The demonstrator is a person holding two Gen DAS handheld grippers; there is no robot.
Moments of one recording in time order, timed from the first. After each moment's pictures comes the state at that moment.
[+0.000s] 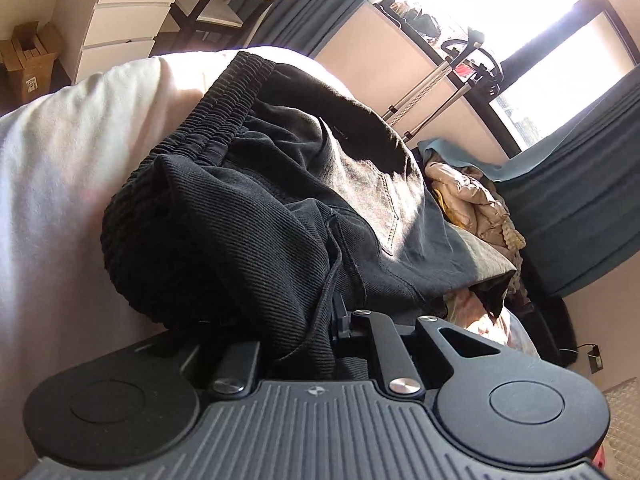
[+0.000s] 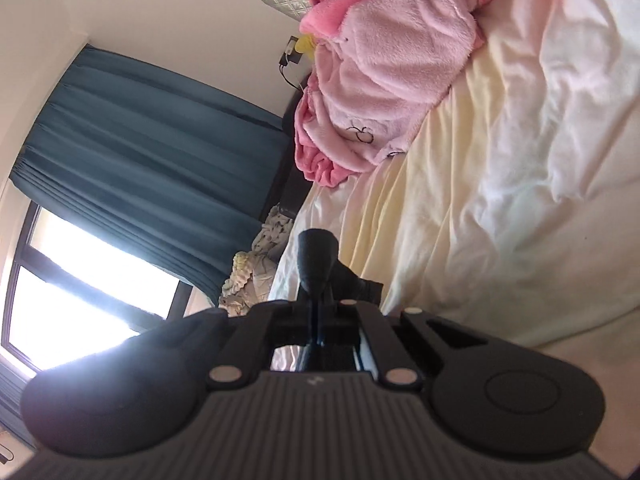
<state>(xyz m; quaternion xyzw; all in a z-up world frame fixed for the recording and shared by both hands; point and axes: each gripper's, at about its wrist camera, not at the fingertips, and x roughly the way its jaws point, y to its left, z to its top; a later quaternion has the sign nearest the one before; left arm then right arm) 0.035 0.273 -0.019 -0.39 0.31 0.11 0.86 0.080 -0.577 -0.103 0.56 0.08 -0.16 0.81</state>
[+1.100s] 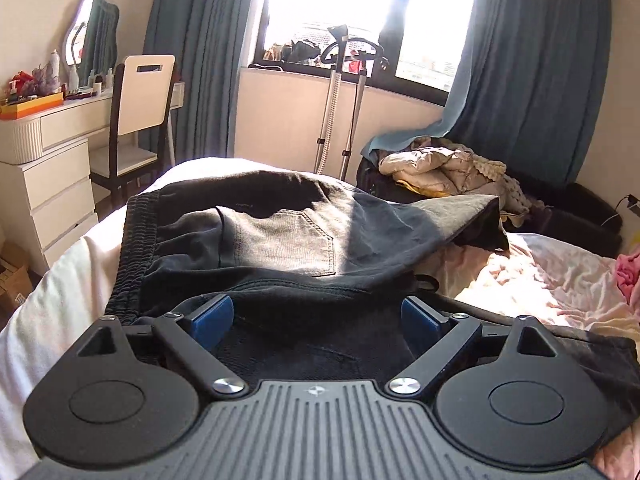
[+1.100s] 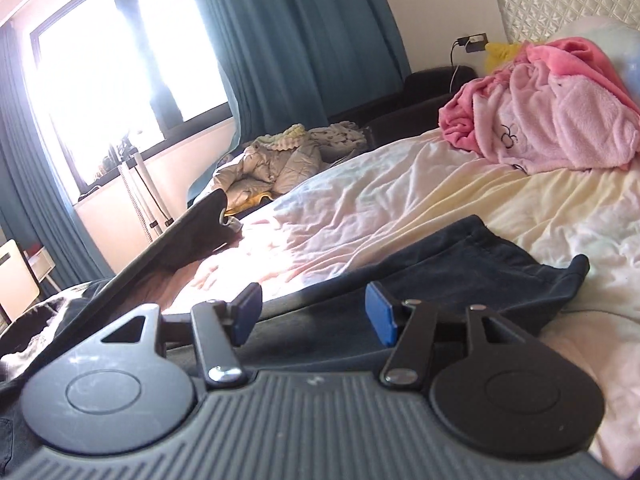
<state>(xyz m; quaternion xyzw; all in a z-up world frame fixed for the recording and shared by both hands) 0.057 0.155 0.039 -0.07 0.25 0.06 0.97 0.082 -0.362 -0.040 0.20 0.20 -0.04 0.96</state>
